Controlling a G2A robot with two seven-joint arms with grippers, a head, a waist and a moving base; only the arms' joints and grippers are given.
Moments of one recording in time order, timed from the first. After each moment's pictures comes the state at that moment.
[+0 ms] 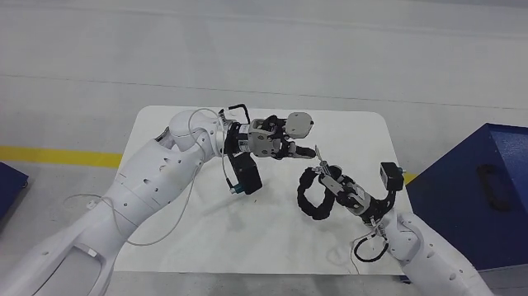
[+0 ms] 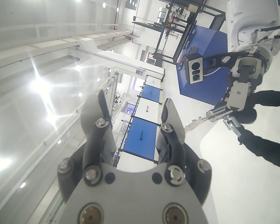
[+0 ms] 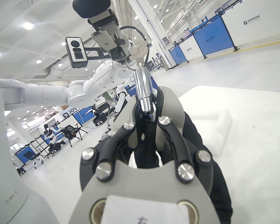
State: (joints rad) left arm 0.38 -1.28 -0.60 -1.09 1.98 -0.08 1.19; right arm -1.14 -0.82 0.91 -1.40 -0.41 -1.01 -0.39
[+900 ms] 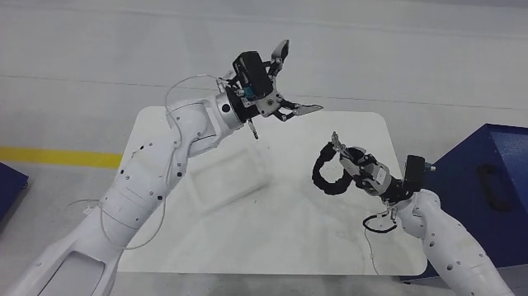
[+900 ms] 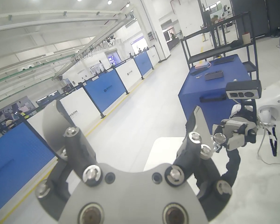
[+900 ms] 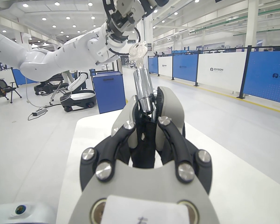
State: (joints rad) left arm 0.42 -1.30 -0.77 -1.26 1.30 -0.54 0.42; right arm -1.09 -0.85 1.10 -1.30 -1.10 -0.90 -0.83
